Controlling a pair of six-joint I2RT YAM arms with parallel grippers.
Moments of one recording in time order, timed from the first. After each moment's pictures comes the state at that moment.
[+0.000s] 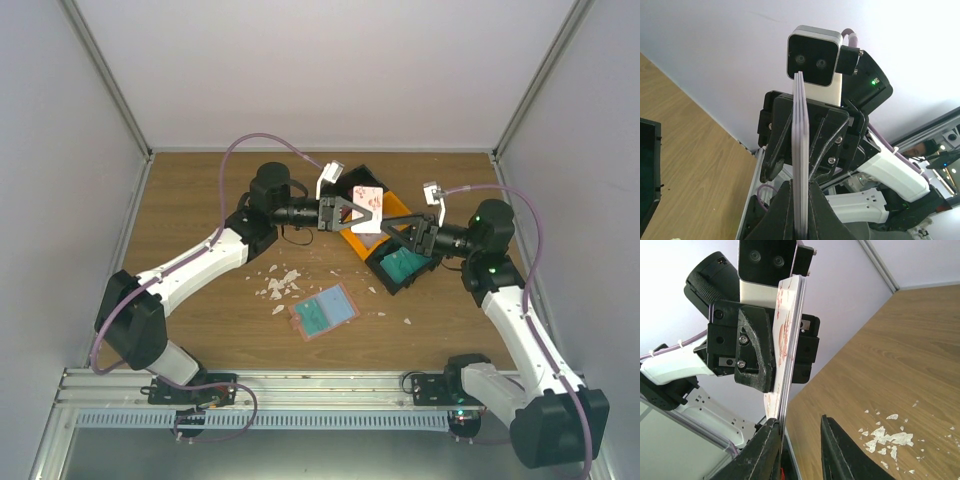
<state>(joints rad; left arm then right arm) -0.65 1.53 1.21 0.28 0.93 -0.87 0.12 0.97 0.76 0.14 -1.14 0.64</state>
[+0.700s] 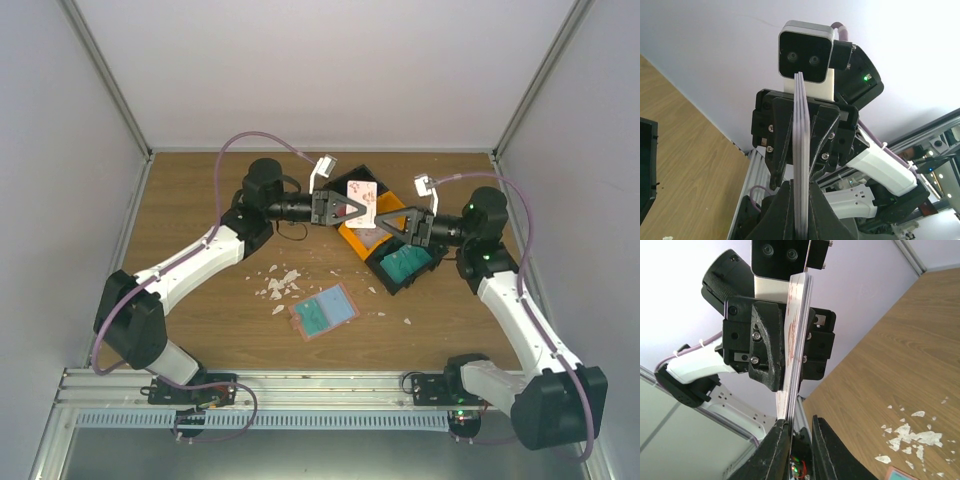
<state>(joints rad) -0.62 1.53 1.21 0.30 0.99 -0.94 0.16 1.07 0.83 0.15 -1.22 0.70</state>
